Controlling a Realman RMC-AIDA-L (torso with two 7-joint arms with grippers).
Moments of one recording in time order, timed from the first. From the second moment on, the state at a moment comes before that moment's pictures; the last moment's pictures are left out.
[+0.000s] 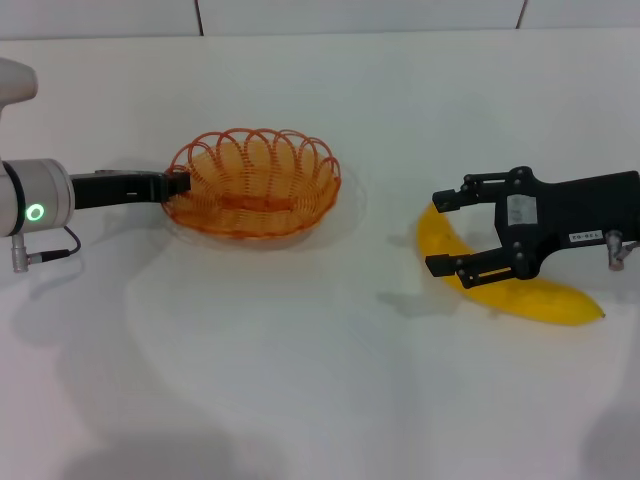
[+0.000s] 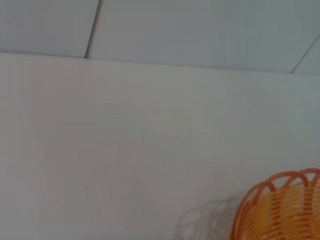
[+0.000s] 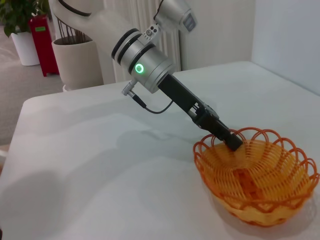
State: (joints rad) left arm -0.73 -2.04 0.83 0.42 2.07 0.91 -1.86; right arm 0.49 2.03 -0.80 -0.82 -2.08 -1.65 1.33
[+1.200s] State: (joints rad) left arm -0.63 -2.04 0.83 0.51 1.88 1.02 -1.57; right arm 0.48 2.03 -0.79 -0.82 -2.08 -1.64 1.33
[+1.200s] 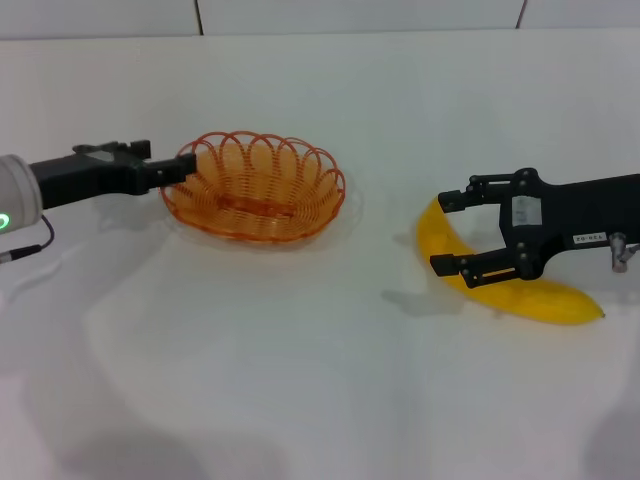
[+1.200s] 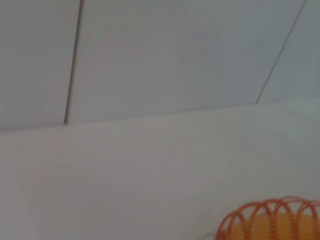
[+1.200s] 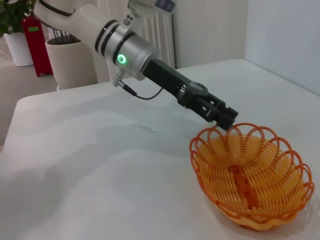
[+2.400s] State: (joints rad) left arm -0.37 -2.04 0.83 0.56 1.73 1.30 -1.01; right arm 0.45 2.05 -0.81 -0.88 -2.01 -1.55 1.35
